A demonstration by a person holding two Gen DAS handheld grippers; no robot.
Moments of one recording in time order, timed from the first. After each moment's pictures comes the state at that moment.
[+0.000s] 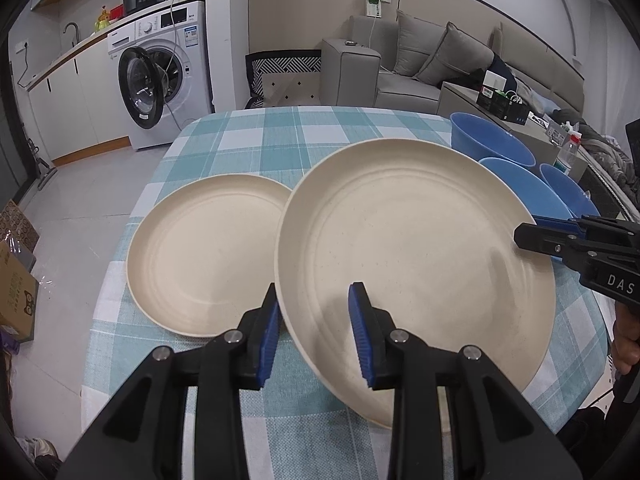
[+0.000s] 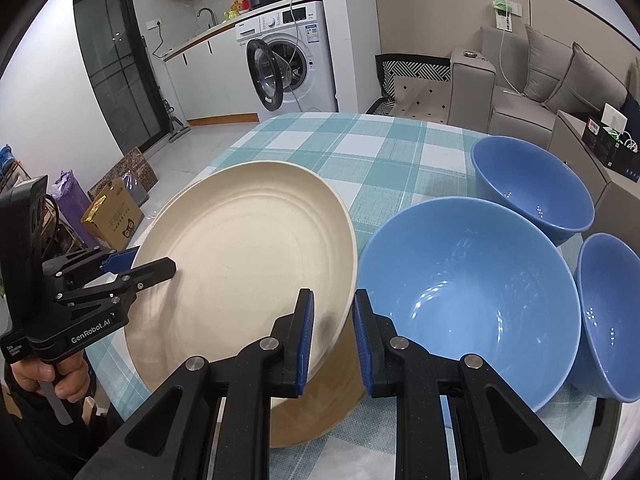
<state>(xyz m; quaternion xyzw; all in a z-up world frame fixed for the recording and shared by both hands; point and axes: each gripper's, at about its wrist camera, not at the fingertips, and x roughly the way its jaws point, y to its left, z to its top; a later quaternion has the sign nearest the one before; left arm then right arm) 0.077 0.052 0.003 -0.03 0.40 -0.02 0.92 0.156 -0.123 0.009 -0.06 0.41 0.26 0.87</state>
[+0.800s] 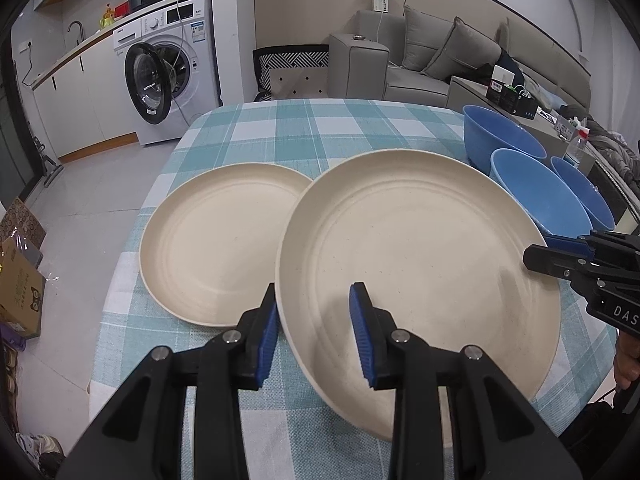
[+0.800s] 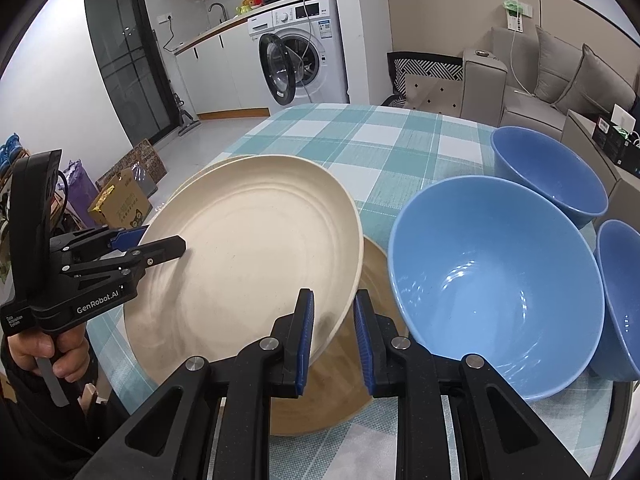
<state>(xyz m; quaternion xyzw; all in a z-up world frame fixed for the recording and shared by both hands) 0.074 0.062 -0.006 -0.03 0.41 -0.01 0.91 0.141 -0.112 -0.009 -0.07 0.41 0.27 0.87</state>
